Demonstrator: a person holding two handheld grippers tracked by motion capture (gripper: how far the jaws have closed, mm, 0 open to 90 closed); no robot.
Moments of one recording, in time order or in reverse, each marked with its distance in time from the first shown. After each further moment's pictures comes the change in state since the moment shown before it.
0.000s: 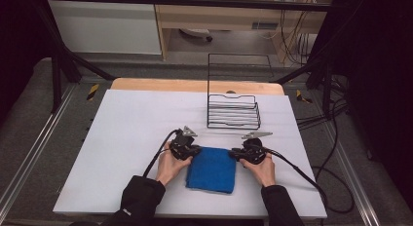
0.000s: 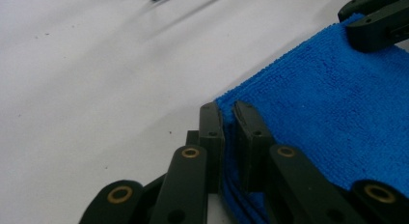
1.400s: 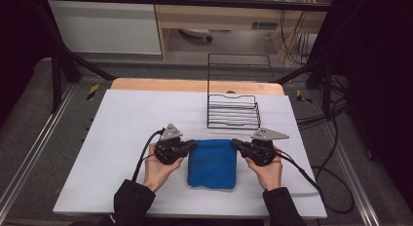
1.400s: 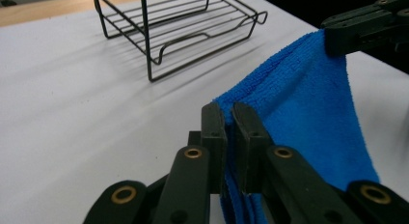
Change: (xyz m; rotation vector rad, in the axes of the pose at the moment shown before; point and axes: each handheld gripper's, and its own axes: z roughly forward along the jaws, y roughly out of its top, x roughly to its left) left arm -0.017 -0.002 -0.077 -0.276 -0.039 -0.026; right arm 0.036 0.019 -0.065 -0.283 0.022 -0.147
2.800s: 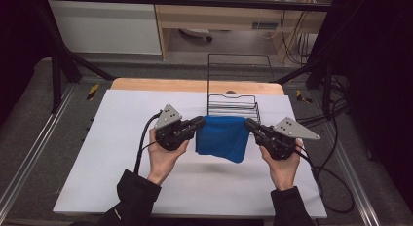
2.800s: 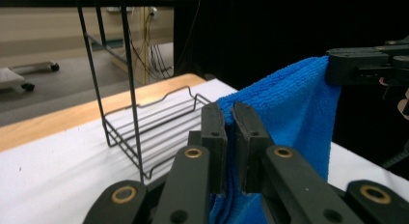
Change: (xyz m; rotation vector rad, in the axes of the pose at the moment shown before) left arm -0.026 0.067 -0.032 -0.288 -0.004 0.038; right arm 0.014 0.052 -0.063 -0.302 -0.125 -0.104
